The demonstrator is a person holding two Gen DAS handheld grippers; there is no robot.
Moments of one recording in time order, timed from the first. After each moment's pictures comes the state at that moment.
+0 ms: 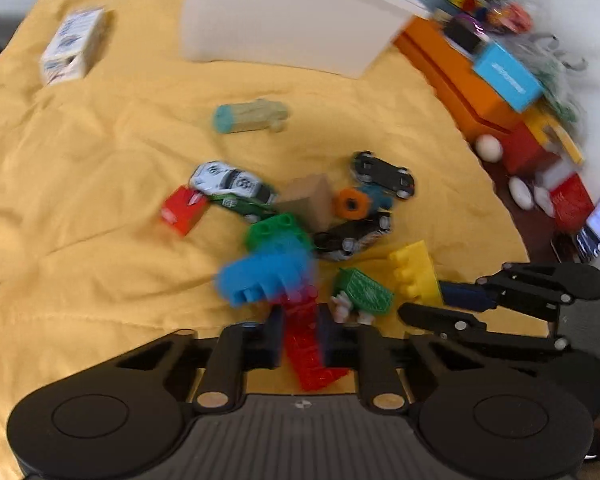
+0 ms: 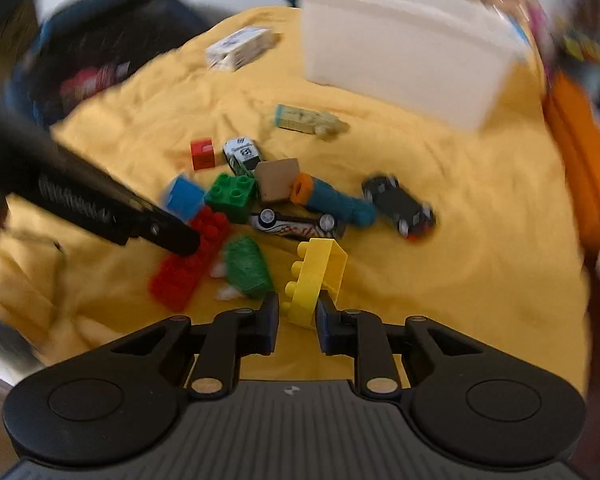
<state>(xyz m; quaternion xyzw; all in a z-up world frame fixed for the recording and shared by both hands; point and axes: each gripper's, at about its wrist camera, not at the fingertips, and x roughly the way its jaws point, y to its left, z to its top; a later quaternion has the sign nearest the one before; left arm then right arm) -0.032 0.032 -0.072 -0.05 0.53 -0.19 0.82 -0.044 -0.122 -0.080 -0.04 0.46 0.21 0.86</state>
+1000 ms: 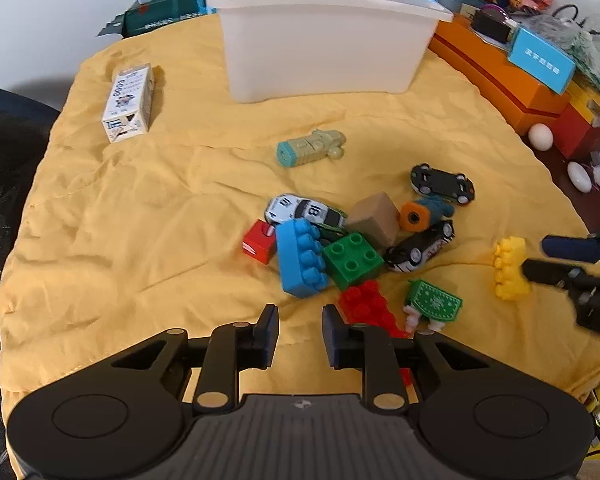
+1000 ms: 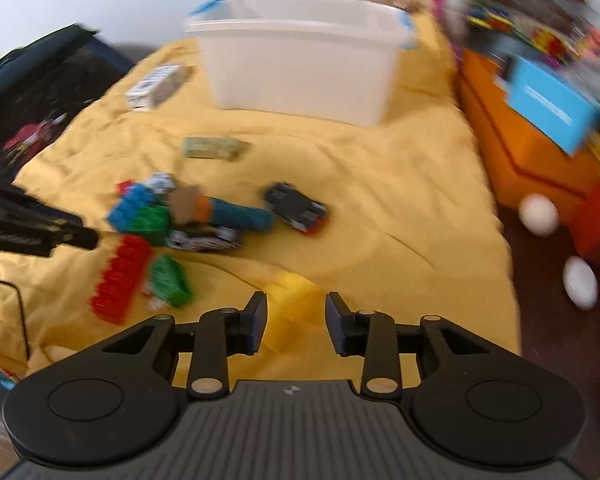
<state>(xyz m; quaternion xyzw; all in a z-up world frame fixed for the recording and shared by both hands) -0.036 0.039 -0.058 0.04 0.50 -0.11 0.86 -0.046 -0.146 -0.066 -0.08 0.42 0.12 0.89</state>
